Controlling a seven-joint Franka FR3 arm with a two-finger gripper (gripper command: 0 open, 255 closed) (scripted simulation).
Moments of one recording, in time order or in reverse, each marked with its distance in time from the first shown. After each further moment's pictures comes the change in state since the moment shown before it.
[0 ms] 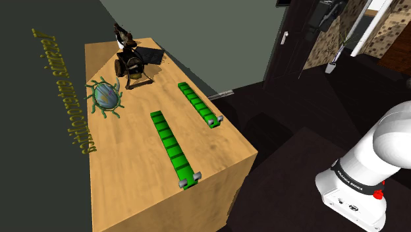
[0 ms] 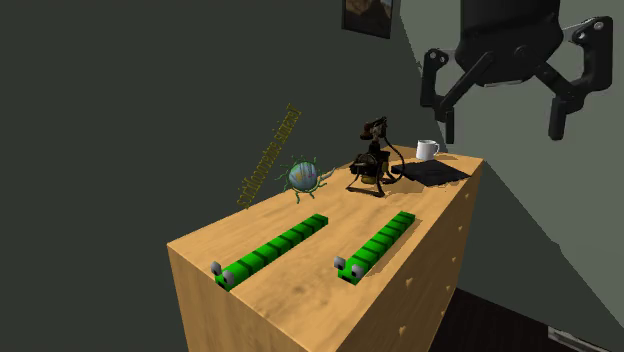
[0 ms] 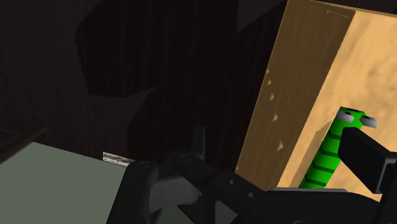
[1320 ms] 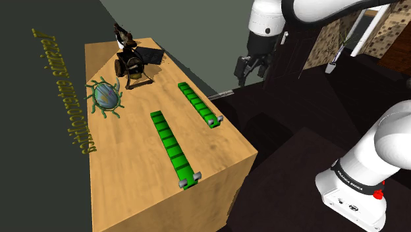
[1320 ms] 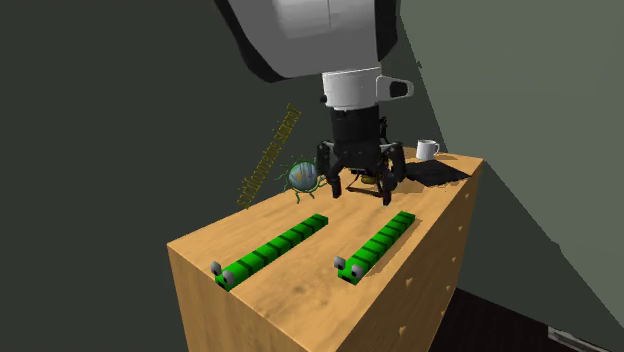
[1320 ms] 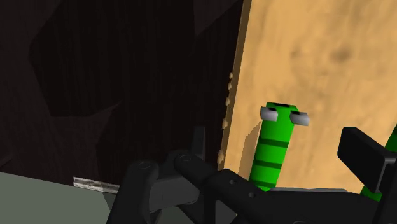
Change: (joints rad) arm 0.045 0.353 0.308 -0.061 0.144 0.345 0.403
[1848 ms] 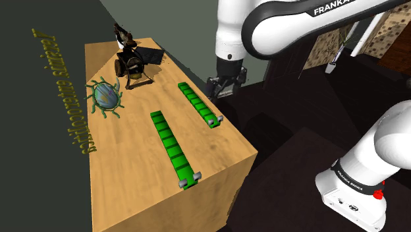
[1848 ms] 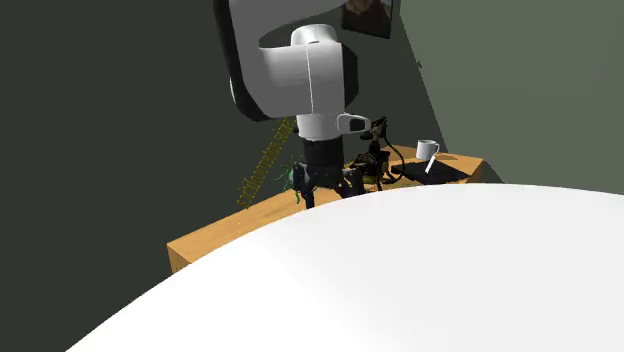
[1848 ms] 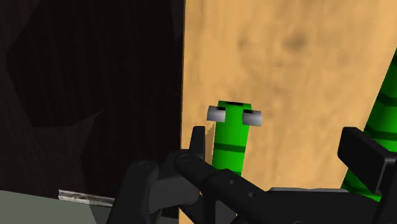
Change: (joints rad) arm -0.004 0.278 0.133 0.102 -0.052 0.141 0.207
